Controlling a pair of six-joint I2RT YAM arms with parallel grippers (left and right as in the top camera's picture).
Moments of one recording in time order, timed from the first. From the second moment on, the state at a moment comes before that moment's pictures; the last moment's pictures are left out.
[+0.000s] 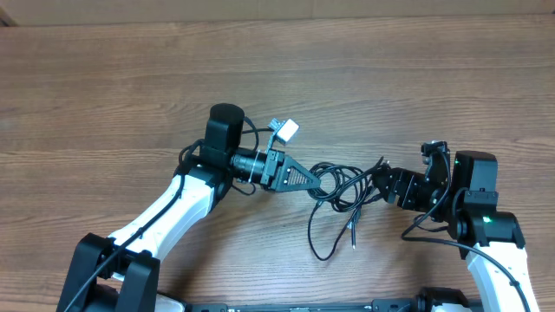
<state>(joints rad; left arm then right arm) -0.39 1.55 0.82 0.18 1.42 -0.82 -0.08 0.98 0.64 -0.62 -0.52 0.25</state>
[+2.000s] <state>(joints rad) -0.49 1.55 0.82 0.53 1.24 -1.01 -0.09 0.98 0.64 -0.48 -0.69 0.50</state>
